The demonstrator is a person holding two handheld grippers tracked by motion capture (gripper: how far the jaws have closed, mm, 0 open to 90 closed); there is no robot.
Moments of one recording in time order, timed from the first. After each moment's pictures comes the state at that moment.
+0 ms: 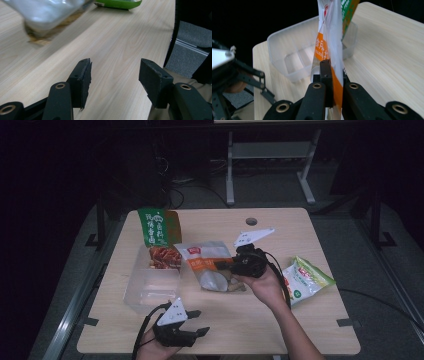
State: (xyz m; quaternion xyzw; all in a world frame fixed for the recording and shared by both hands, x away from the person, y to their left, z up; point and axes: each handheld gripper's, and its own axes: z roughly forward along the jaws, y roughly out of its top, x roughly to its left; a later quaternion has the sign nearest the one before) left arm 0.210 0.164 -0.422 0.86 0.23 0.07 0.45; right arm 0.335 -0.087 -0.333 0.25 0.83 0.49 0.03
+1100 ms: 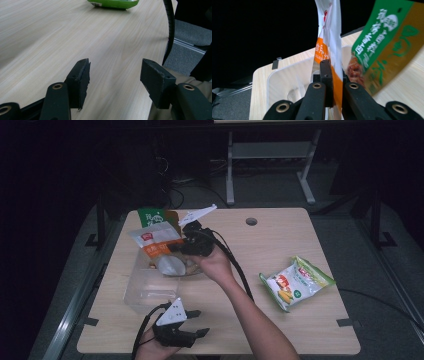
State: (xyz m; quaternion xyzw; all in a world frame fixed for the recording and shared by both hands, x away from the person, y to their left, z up) left arm 0.212 0.166 -0.424 0.86 0.22 0.07 0.45; right arm 0.382 0.033 -0.305 0.21 0.84 0.50 0.01
